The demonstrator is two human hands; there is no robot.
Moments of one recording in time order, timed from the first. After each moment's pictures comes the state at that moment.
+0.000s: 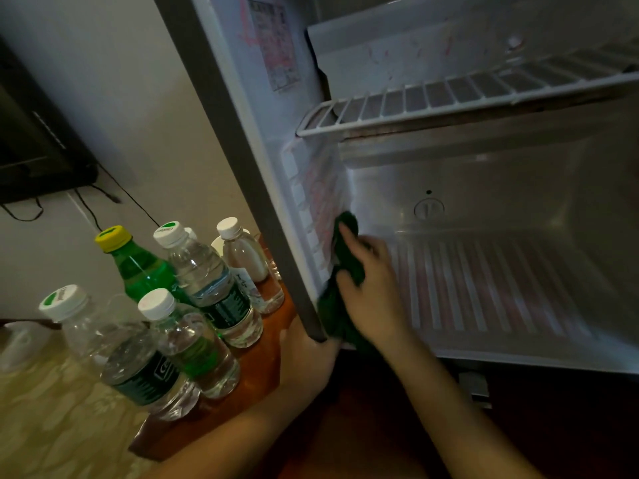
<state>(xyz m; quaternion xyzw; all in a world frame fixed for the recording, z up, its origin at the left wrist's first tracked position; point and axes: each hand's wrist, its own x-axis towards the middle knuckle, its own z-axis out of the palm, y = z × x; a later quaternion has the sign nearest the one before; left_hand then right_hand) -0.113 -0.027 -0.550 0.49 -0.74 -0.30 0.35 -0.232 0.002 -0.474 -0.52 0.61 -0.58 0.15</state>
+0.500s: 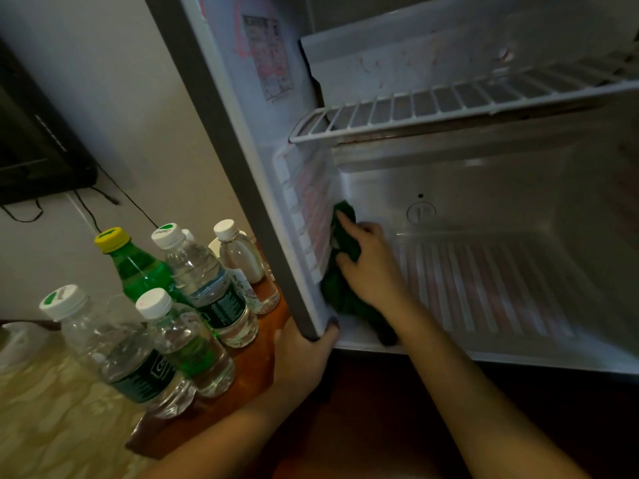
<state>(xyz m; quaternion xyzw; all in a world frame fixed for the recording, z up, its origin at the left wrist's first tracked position) -0.113 -0.025 -0.547 0.49 -0.71 -0.33 0.39 -0.262 -0.018 -0.468 -0.55 0.65 -0.51 0.14</state>
